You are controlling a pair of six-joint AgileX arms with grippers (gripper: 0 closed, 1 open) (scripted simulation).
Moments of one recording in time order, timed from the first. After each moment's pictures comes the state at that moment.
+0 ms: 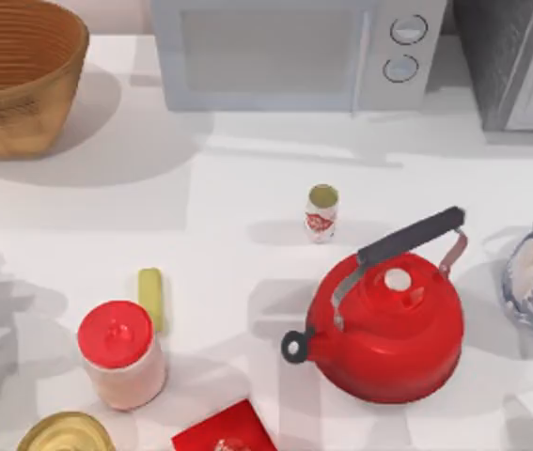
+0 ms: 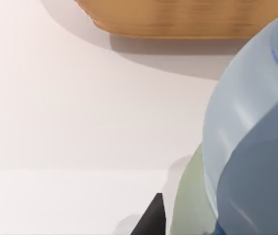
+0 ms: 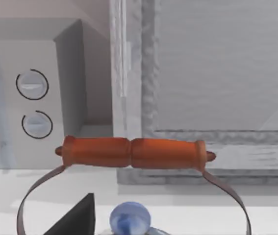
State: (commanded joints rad) left arm 0.32 1.72 0.19 1.12 0.32 0.14; right arm 0.00 0.00 0.00 0.00 0.00 0.00
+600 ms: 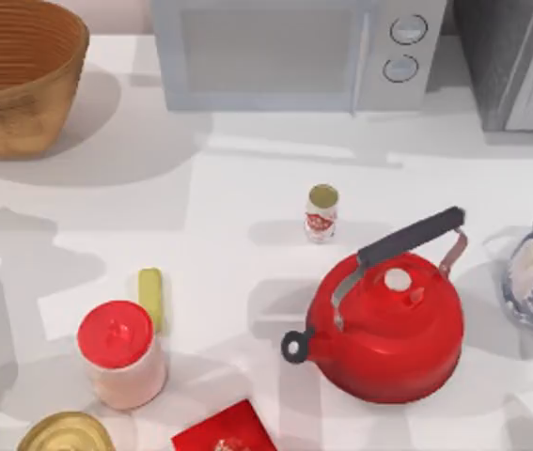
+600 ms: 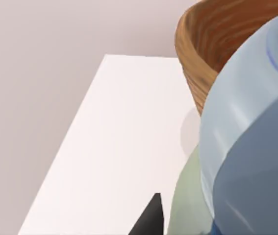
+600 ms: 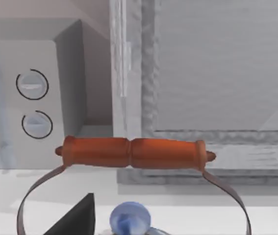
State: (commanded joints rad) left arm 0.40 1.65 0.66 0.68 0.22 0.14; right arm 0.00 0.00 0.00 0.00 0.00 0.00
